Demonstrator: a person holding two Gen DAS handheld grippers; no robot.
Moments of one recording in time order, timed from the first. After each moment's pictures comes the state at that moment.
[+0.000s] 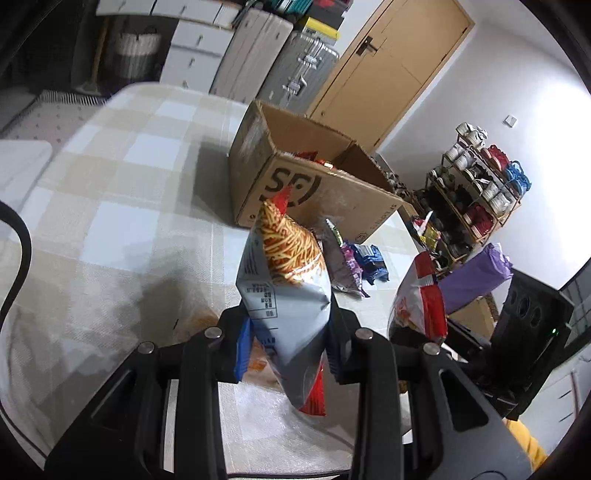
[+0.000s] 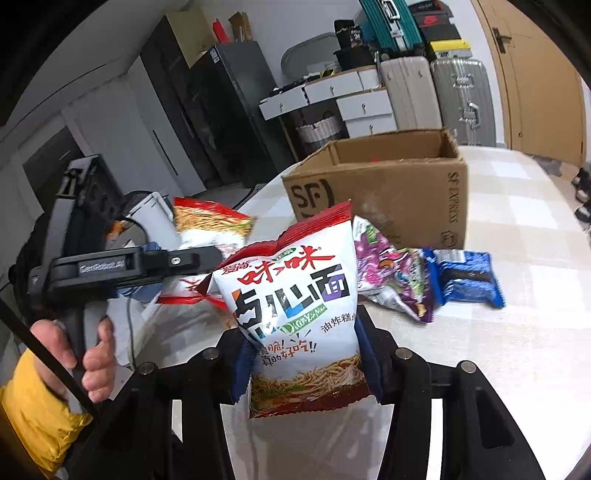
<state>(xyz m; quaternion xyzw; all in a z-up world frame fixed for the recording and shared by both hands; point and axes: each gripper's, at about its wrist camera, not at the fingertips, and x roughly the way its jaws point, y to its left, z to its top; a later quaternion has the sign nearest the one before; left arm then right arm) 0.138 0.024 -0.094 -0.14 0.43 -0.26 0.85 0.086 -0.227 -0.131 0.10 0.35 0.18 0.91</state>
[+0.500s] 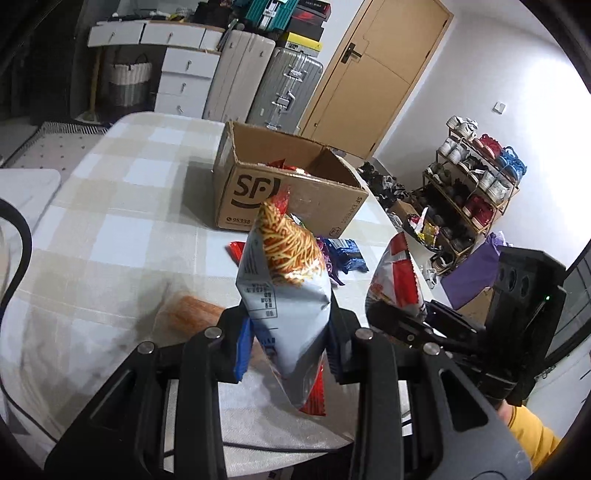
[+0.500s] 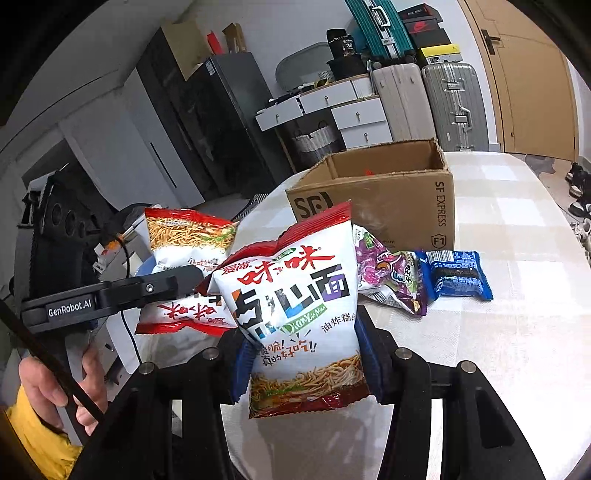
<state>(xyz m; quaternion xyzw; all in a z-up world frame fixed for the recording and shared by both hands) 0.080 0.008 -0.058 -0.10 0.40 -0.26 0.87 0.068 -0.229 -0.116 0.13 0.34 0.17 0.92</state>
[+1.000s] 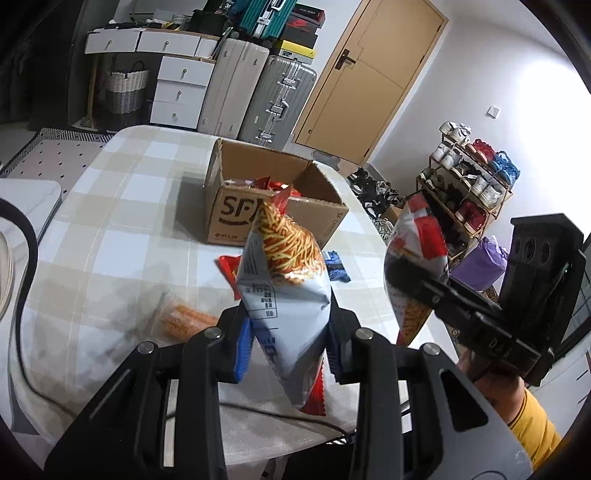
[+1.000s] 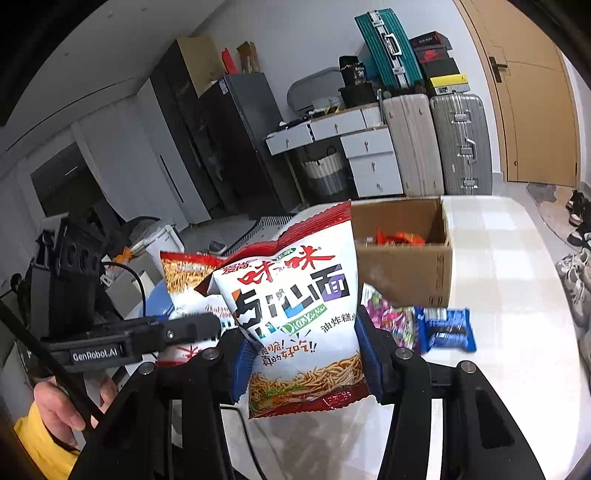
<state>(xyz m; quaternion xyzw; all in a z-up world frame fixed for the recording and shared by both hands) 0.058 0.005 -0.011 -0.11 0.39 -0.27 0.87 0.063 -0.232 -0.046 0.12 0.30 0.18 0.93</state>
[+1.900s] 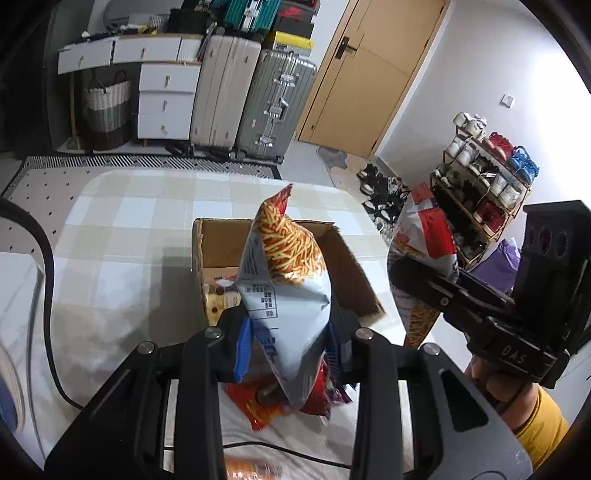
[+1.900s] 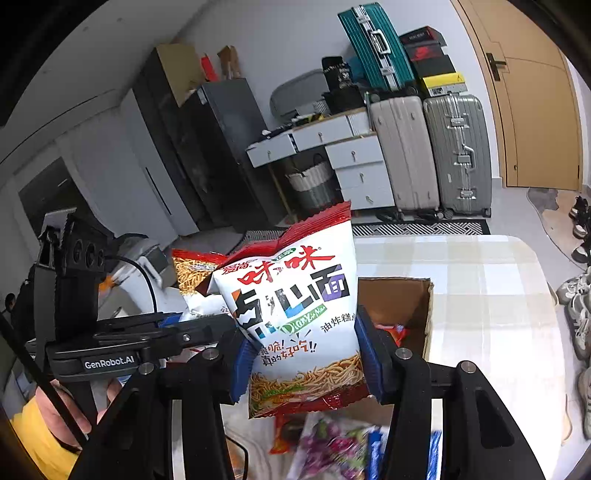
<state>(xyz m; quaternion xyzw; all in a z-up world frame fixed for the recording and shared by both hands) 0.251 -0.060 0.029 -0.06 0.42 -0.27 0.87 0.227 -0.275 -0.014 0.13 0.30 0.16 0.93</state>
